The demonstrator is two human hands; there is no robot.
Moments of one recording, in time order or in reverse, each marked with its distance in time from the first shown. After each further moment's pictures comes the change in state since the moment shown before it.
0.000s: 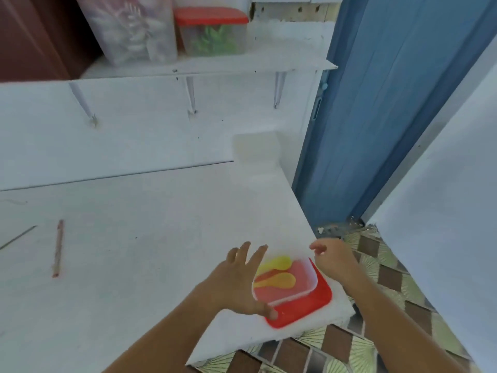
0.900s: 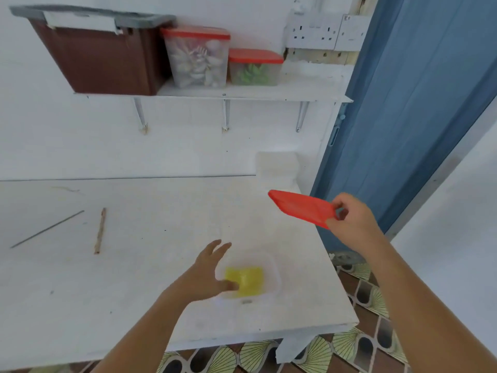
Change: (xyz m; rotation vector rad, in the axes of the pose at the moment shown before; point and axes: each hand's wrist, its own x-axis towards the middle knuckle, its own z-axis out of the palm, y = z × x) left_hand -0.069 -0.083 0.022 -0.487 0.330 -0.135; right_hand -0.057 -0.105 -0.103 0.196 0.221 -0.266
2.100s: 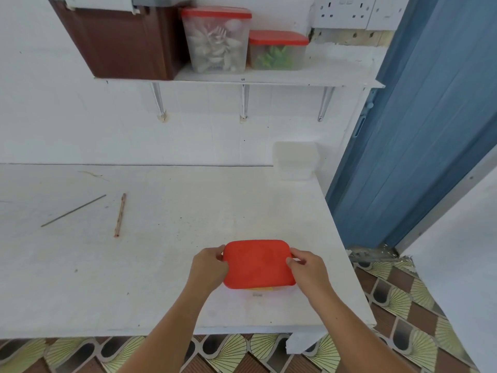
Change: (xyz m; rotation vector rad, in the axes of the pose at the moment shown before) left_hand -0.001 -0.002 0.017 -0.158 0.365 -0.348; right_hand -0.059 0.046 0.162 0.283 -0.230 0.274
